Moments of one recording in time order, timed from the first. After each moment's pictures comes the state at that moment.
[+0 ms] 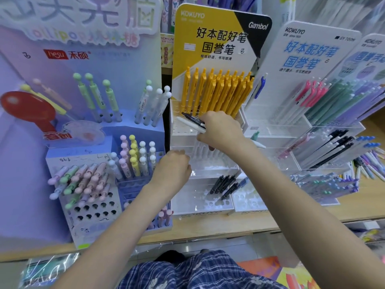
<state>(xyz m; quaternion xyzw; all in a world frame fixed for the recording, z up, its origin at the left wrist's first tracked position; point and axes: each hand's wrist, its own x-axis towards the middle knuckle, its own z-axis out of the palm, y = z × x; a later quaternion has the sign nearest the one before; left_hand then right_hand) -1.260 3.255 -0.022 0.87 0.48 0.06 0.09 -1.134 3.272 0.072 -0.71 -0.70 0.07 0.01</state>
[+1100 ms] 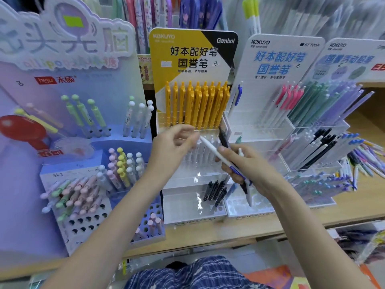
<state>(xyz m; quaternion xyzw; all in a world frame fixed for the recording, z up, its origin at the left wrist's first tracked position) -1.237 3.248 0.055 0.67 0.42 0.42 0.45 -1.068 3.176 0.070 -0.61 -0.46 0.51 0.40</state>
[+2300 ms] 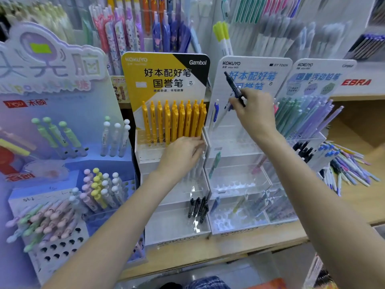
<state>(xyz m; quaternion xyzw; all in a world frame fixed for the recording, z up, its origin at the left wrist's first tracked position) -1.167 3.279 0.052 0.88 0.39 0.22 0.17 -0.988 3.269 0.126 -0.74 -0.58 -0.09 0.33</state>
